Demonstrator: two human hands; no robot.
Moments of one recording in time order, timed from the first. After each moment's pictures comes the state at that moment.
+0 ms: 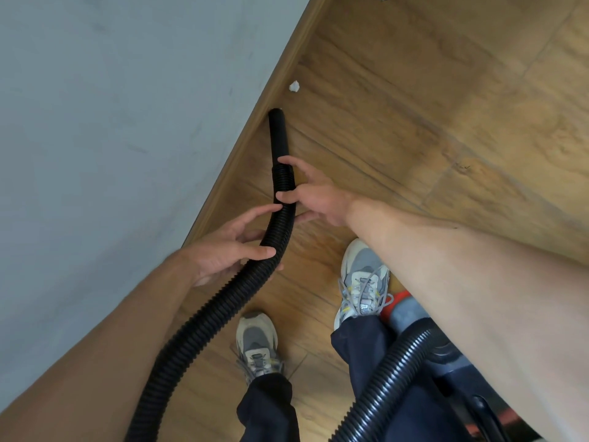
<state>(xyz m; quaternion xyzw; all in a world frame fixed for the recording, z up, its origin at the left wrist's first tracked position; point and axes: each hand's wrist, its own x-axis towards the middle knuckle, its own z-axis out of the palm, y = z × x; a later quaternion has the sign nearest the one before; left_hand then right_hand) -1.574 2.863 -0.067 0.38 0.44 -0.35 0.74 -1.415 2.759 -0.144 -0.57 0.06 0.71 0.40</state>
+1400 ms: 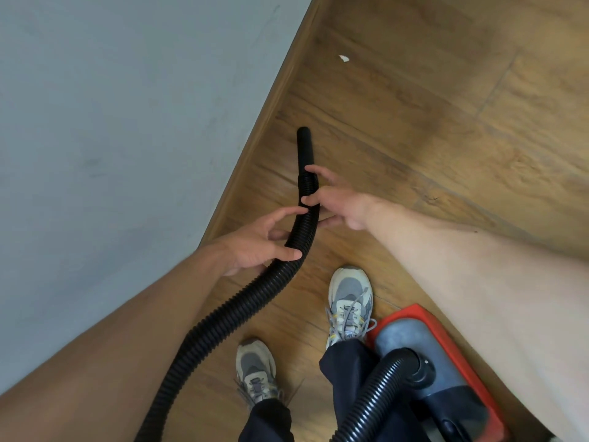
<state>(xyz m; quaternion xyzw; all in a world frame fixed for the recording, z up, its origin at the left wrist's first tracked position) -1.449 2.856 -0.042 0.49 0.41 -0.43 0.64 -1.316 2.747 -0.117 -0.63 0.11 0.67 0.37</state>
